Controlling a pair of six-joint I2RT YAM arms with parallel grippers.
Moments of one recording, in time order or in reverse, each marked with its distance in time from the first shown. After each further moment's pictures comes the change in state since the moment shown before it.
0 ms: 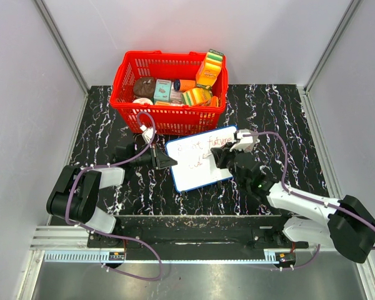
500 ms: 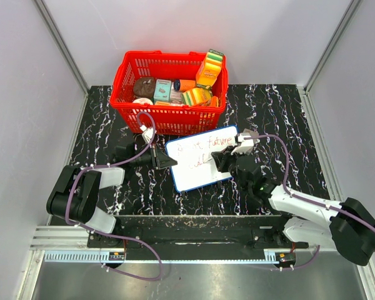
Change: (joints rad) left arm 0.000 0.000 0.000 -0.002 -0.002 0.000; right arm 0.000 -0.029 -0.043 -0.011 -0.031 0.024
